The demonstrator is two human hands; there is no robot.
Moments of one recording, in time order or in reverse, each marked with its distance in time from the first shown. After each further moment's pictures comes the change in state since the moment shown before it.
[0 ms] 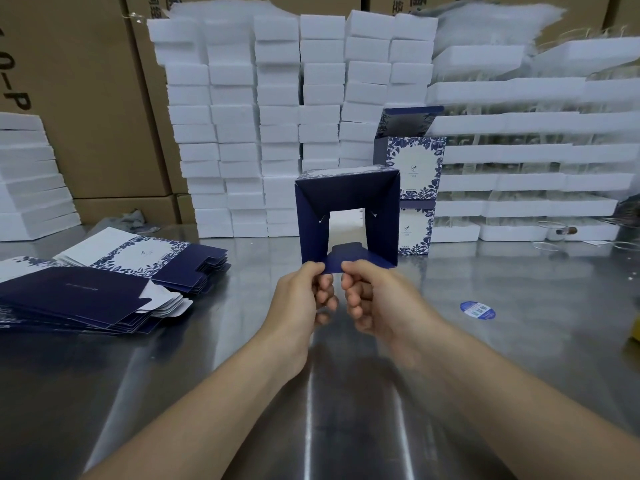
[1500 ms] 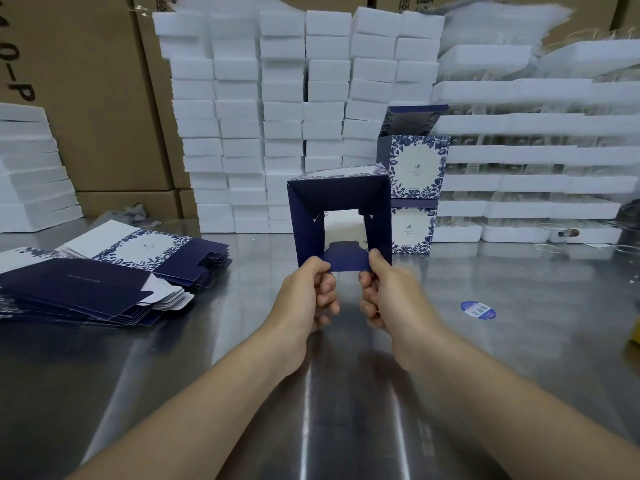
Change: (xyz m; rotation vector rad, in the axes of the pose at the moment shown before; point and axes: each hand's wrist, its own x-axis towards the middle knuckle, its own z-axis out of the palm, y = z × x) left_hand 0.002 -0.002 -0.003 0.063 -0.093 -0.044; right_hand 0.002 0.001 0.002 -0.045 0.243 -0.046
